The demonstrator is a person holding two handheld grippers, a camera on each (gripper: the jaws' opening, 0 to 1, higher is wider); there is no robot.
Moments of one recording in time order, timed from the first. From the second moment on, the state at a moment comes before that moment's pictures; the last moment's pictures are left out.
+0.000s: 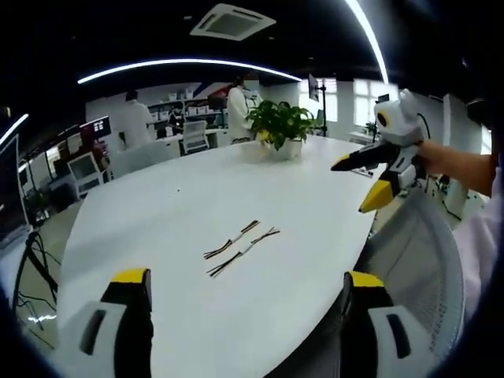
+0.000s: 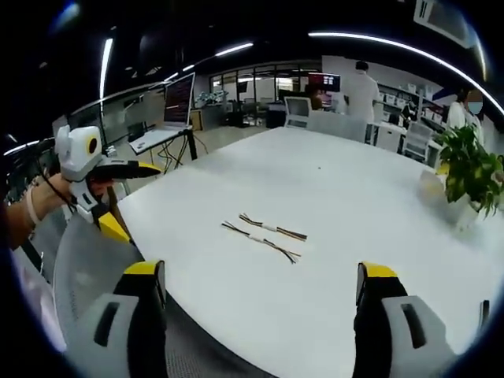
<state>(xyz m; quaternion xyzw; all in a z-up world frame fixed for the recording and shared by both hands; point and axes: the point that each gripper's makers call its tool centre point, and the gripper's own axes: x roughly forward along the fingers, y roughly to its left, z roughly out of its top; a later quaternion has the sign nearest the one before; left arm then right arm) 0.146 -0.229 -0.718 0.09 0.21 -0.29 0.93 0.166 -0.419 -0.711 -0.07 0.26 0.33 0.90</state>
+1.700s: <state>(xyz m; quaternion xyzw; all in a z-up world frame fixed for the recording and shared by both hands) 0.135 -0.219 -0.741 0.09 0.26 -0.24 0.93 0.153 -0.419 -0.733 -0.07 0.26 0.33 0.90</state>
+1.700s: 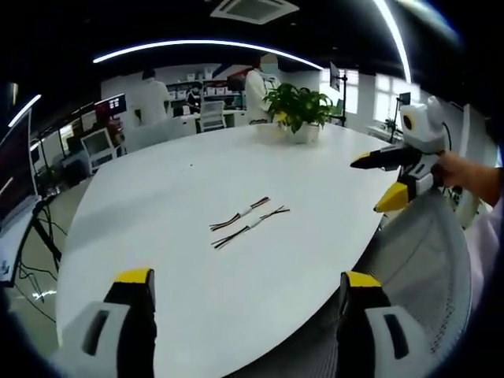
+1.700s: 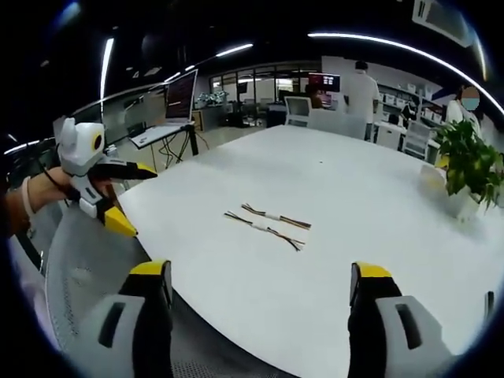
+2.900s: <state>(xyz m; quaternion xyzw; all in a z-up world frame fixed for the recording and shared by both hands) 0.129 -0.228 -0.748 0.11 0.27 -0.28 0.91 0.159 -0.427 -0.732 -0.06 0.26 0.31 0.91</state>
